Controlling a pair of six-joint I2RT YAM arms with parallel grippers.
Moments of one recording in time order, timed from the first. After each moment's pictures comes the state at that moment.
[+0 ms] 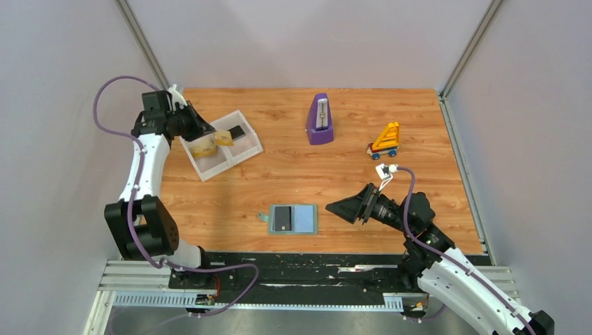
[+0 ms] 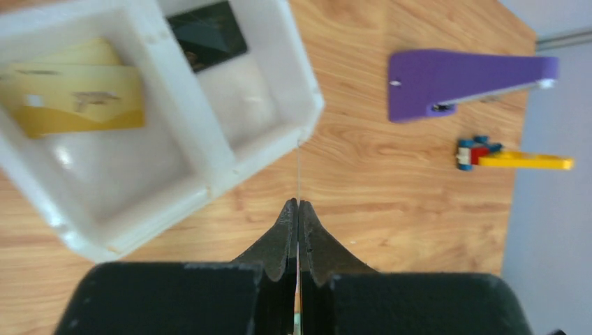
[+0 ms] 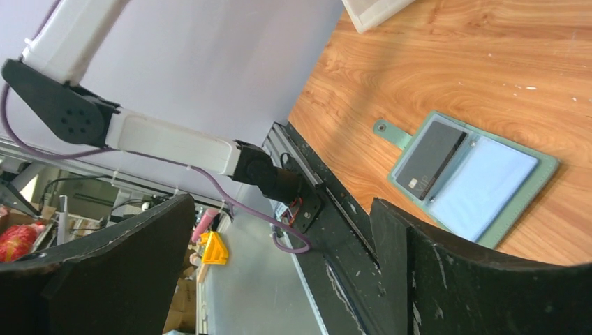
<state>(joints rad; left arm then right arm) 0.17 1.44 1.28 -0.53 0.54 -0.42 0.64 0.50 0.32 0.17 -0.45 1.00</state>
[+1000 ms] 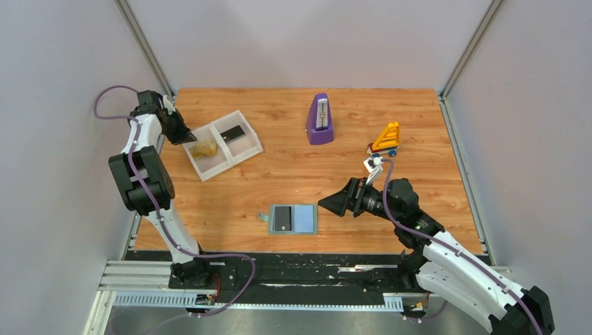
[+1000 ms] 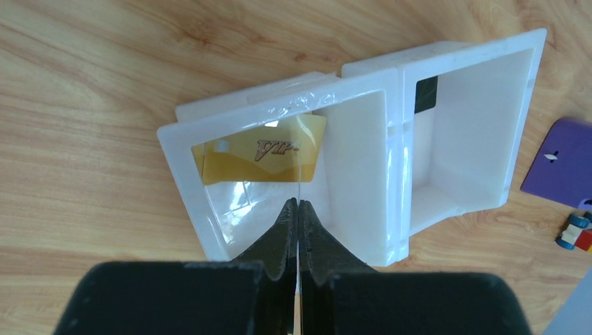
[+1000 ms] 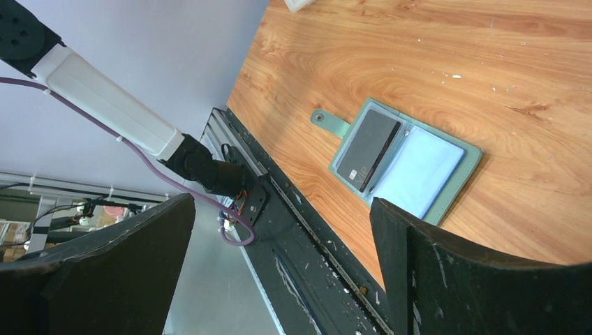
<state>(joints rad) 0.34 1.93 1.58 -0.70 0.37 -0.27 0.64 0.70 0.41 0.09 -0.41 0.84</state>
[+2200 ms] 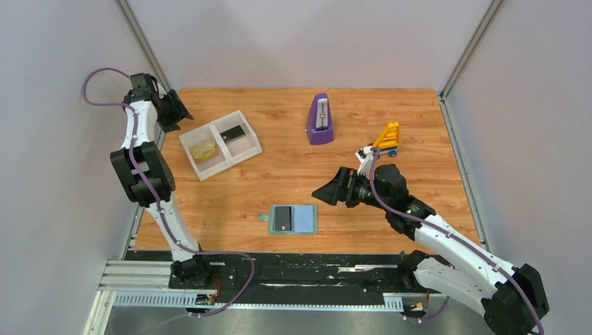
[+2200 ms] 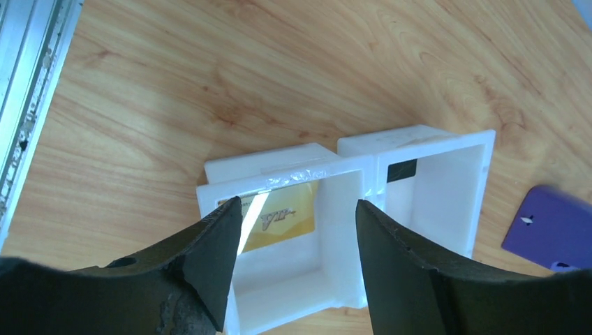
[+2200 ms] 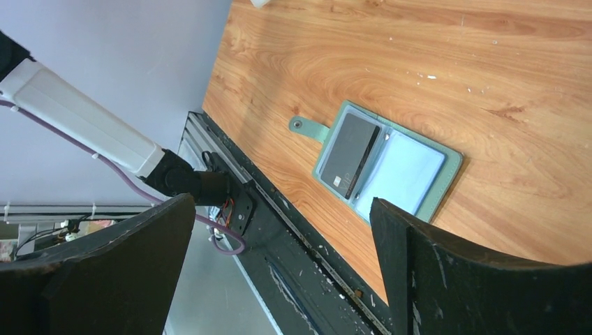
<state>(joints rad) 0.34 2.06 1.87 -0.76 0.28 -0.32 0.64 0.89 0.54 0.03 -0.37 0.82</state>
